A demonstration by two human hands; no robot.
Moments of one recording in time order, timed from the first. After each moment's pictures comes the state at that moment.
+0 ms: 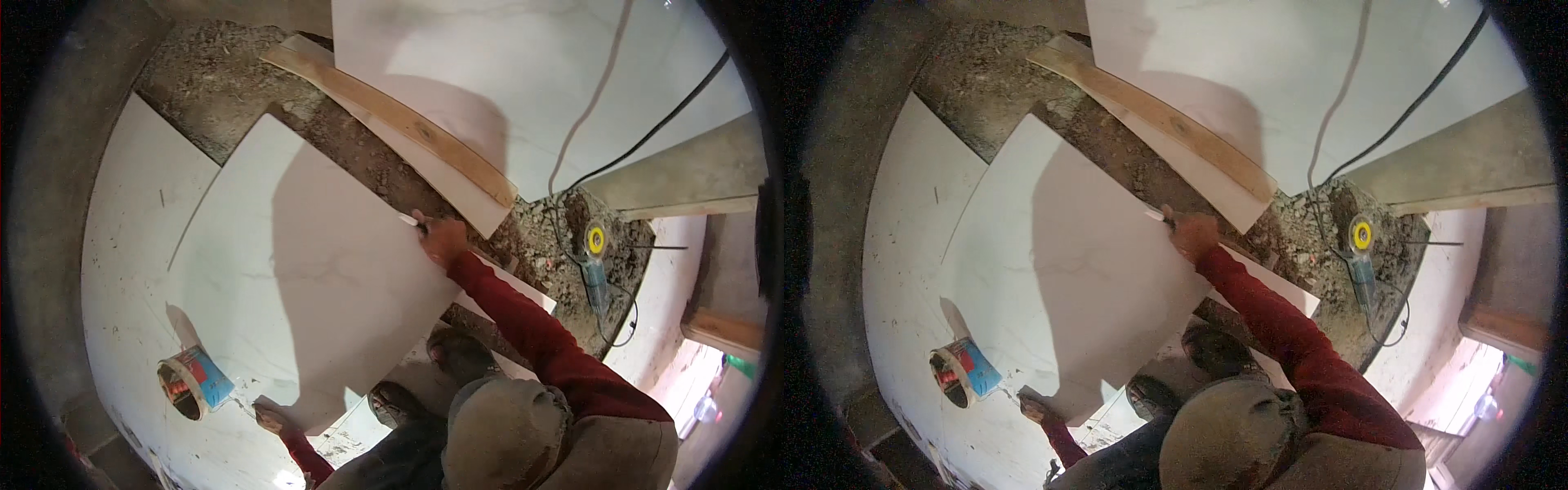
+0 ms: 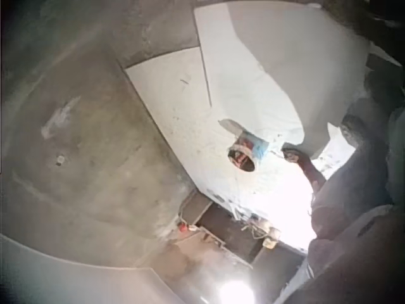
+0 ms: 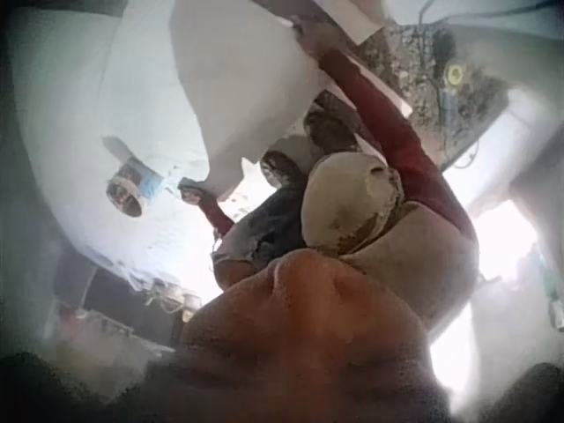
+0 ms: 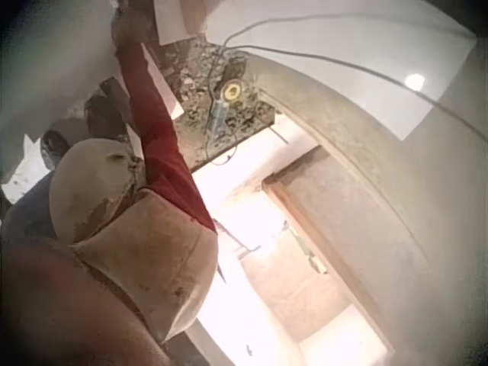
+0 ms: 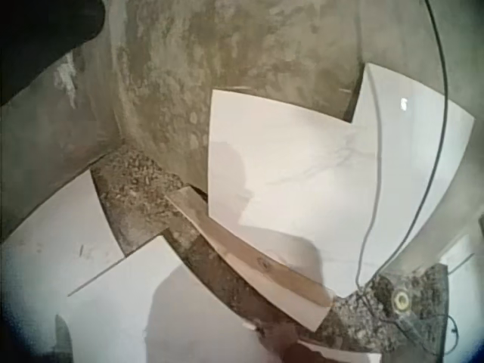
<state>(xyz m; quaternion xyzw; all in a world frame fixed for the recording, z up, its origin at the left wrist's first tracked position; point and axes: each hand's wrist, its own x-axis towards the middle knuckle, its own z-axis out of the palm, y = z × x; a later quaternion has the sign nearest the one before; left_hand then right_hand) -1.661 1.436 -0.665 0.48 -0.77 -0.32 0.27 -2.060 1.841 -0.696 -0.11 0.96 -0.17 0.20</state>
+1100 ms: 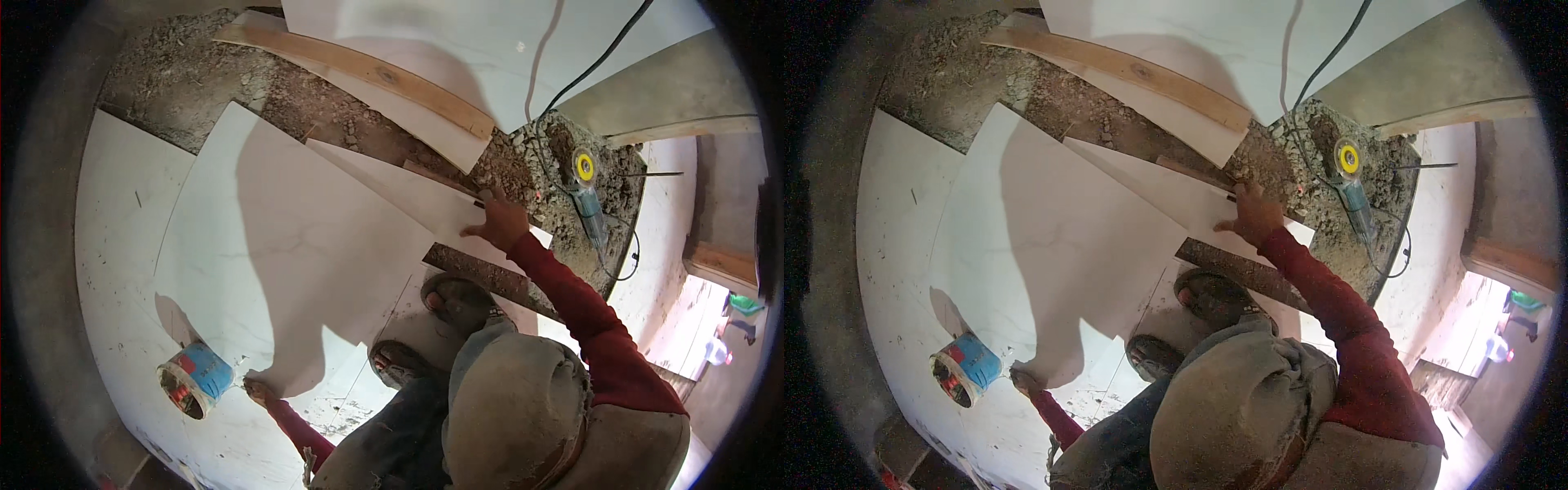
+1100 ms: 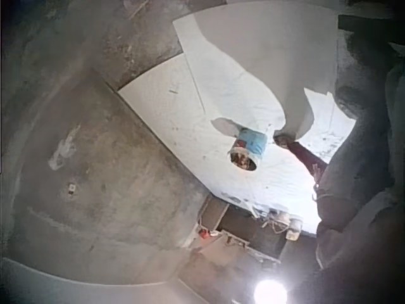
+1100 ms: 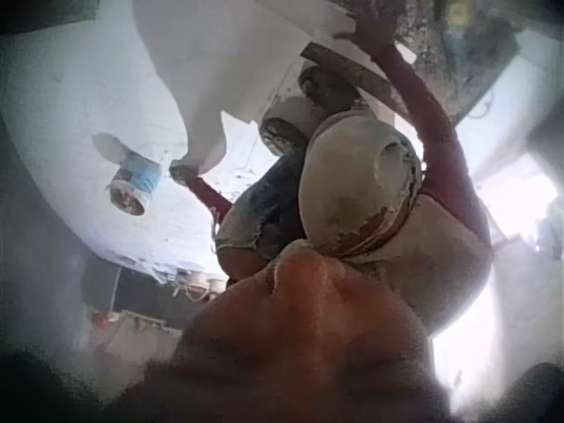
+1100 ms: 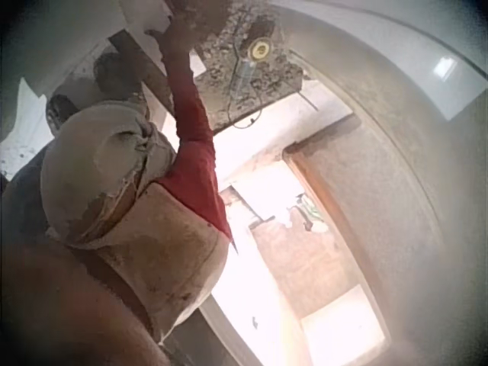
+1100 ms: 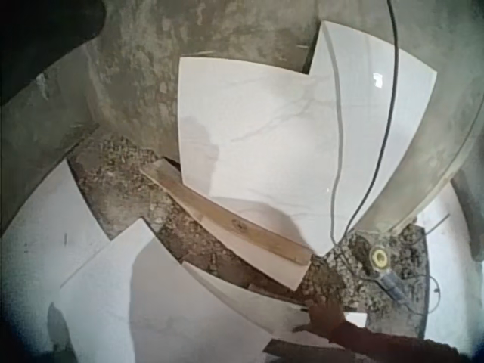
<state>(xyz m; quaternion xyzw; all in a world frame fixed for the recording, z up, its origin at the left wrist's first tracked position) -1.550 1.251 -0.787 0.39 -0.73 -0.52 0.23 -1.954 1.943 -0.645 -0.05 0.98 -0.07 0.16</state>
